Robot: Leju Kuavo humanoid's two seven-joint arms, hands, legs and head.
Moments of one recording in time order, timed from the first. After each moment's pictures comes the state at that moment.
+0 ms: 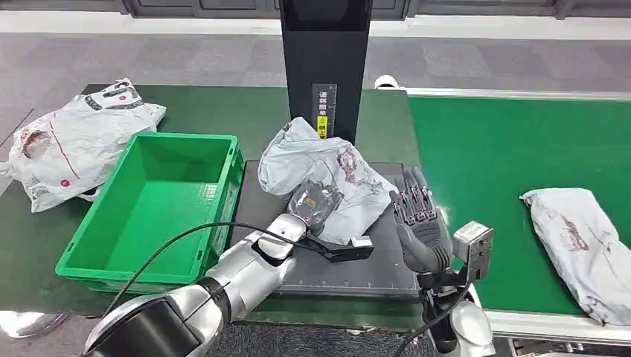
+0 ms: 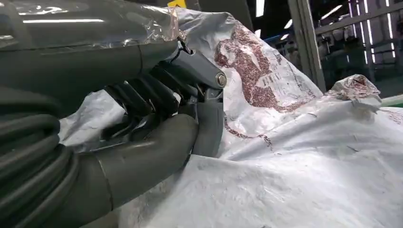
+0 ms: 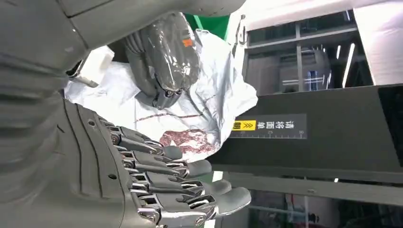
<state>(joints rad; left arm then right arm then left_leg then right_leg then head) -0.78 -0.32 -0.64 -0.33 -1.43 0.39 0.00 -0.08 0.17 0.11 -1.44 -0.05 0.27 -0.39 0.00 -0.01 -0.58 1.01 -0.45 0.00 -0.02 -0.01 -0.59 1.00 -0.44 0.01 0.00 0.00</state>
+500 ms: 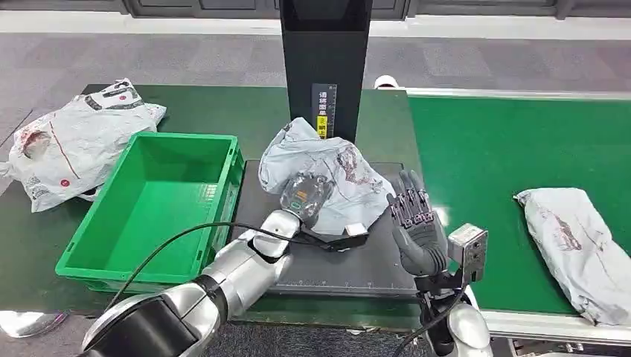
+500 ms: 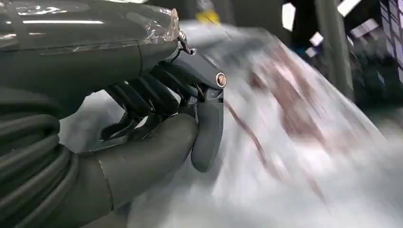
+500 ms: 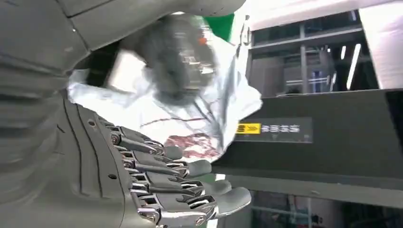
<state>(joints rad) -0.79 -0.29 -0.60 -0.36 -1.48 0.50 0.08 -0.06 0.18 0.11 -1.44 -0.02 0.27 -0.39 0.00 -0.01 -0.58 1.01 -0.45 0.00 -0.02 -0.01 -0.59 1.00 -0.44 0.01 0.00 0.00</state>
